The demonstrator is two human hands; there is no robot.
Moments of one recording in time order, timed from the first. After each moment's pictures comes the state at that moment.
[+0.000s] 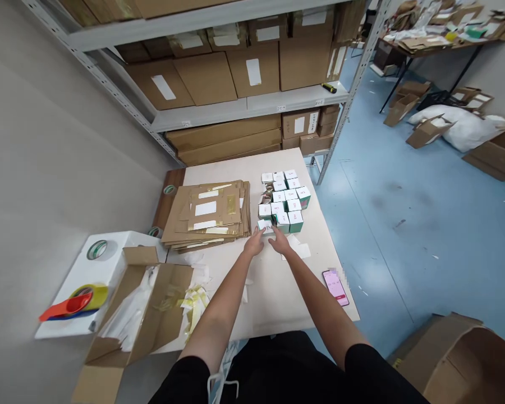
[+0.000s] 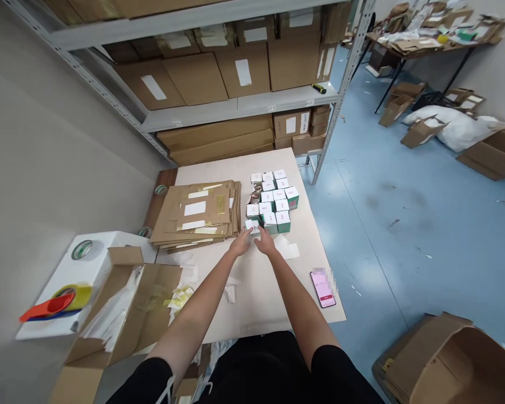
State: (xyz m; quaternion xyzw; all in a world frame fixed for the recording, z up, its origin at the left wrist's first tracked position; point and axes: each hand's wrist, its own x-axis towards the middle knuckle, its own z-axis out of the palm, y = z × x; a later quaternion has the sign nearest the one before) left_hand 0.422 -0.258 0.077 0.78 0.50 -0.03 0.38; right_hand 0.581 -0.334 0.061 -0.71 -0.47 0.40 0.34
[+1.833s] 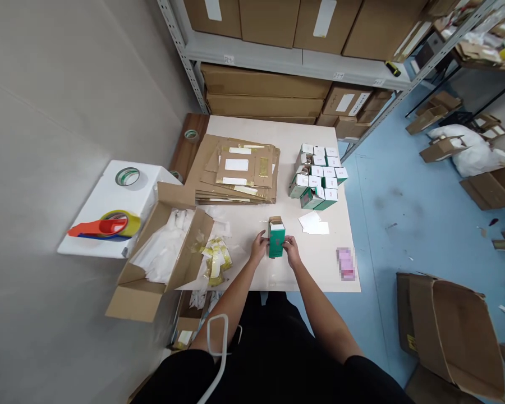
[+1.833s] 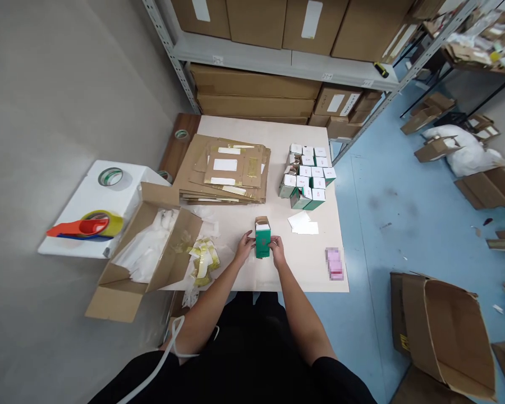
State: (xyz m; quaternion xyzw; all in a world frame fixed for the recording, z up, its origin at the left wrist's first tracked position) left_hand 0.270 -0.404 -0.025 0.45 0.58 0.27 0.62; right_hand 0.427 -0.469 -0.006 -0.64 -0.14 0.53 0.54
